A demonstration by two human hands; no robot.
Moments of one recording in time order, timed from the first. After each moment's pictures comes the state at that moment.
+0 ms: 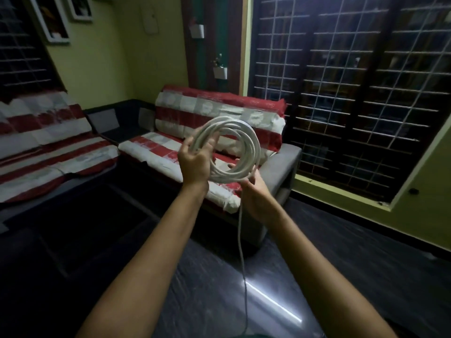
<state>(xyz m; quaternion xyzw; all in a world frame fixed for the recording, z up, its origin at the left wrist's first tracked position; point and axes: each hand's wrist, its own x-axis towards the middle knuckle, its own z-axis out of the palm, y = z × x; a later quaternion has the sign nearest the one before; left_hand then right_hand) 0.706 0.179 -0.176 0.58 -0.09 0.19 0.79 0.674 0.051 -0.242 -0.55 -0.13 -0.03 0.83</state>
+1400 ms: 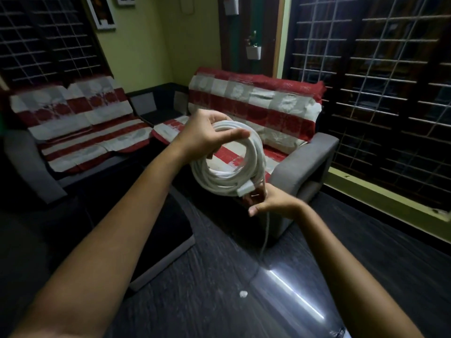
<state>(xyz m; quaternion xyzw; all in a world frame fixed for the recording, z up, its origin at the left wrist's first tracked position) 0.693 0.158 -0.121 0.84 -0.27 0.08 0.47 0.699 -0.046 -0.276 -0.76 -0.25 0.20 0.56</state>
